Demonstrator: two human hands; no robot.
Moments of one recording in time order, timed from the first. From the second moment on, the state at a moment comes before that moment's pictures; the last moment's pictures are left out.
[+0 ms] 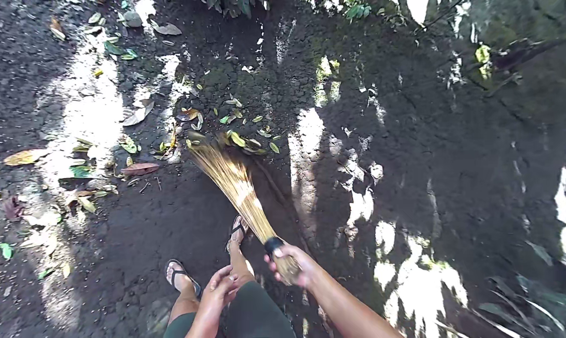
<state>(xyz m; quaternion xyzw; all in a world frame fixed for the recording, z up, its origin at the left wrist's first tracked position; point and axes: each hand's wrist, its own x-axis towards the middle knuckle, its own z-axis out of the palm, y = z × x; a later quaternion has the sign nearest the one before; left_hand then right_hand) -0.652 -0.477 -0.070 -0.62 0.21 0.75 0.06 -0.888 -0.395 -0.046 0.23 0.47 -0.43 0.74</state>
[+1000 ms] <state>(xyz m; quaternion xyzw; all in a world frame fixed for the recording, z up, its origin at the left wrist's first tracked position) -0.693 -0.494 -0.090 -0.64 0.22 0.74 0.06 -1.005 -0.298 0.020 0.12 0.59 -0.41 0.68</state>
